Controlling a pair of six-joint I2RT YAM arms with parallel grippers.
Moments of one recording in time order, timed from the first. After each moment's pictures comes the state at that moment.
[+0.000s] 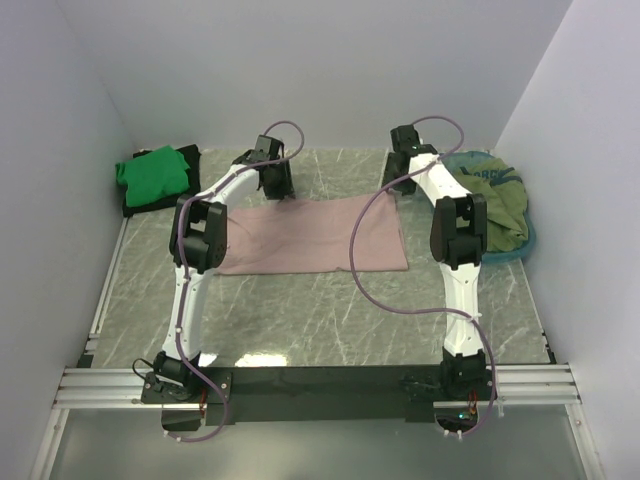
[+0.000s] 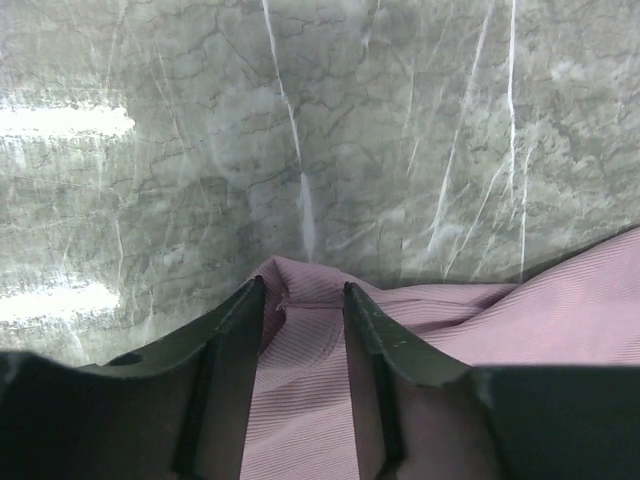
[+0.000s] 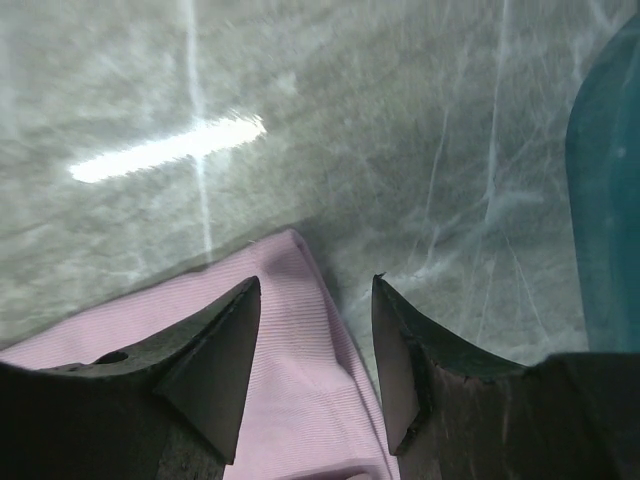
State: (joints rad) left arm -0.32 2.41 2.02 -0.51 0.11 -0.45; right arm 0.16 2.38 2.07 -0.73 0.17 0.36
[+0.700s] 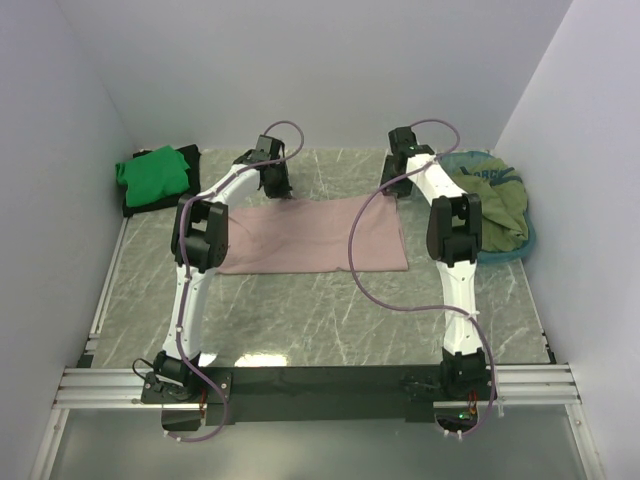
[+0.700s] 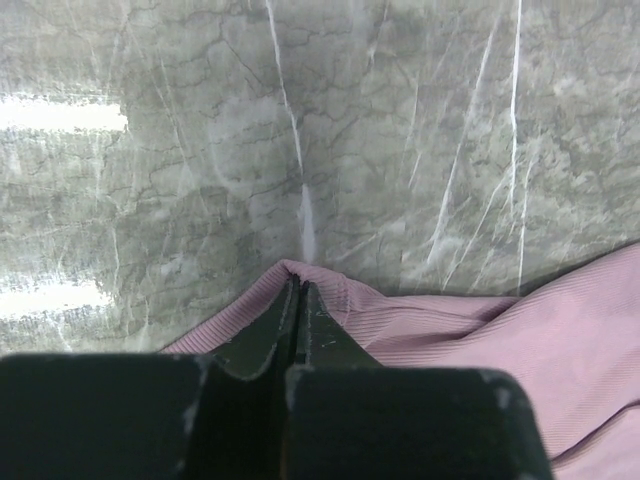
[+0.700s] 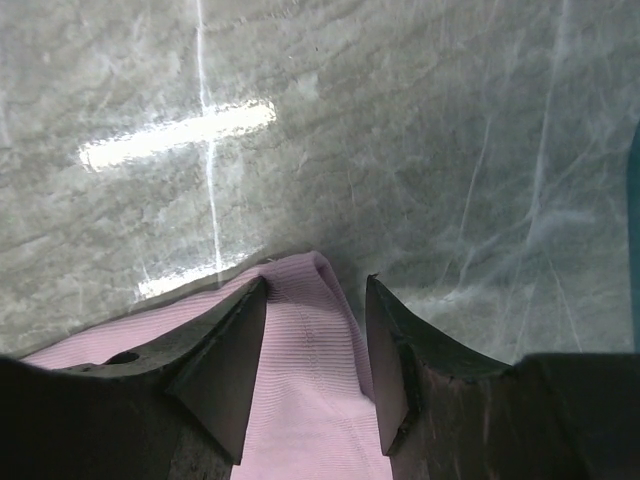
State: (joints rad) left arm -0.32 2.43 2.04 -0.52 0.10 -0.48; right arm 0.16 2.44 2.15 -0.77 0.13 0.37
